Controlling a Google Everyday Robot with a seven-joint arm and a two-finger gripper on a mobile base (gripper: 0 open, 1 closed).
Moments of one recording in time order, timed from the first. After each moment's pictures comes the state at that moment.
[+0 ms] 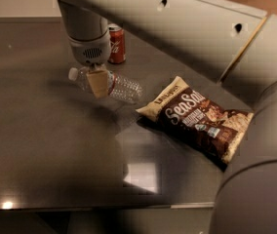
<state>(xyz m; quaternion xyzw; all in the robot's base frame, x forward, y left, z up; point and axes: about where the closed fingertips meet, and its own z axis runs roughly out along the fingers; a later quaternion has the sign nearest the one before) 0.555 0.089 0.894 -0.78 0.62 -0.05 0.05</state>
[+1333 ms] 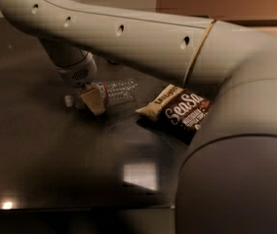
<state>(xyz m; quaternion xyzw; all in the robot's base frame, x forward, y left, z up) 0.547 0.113 0.843 -0.85 0.53 -0.09 -0.03</state>
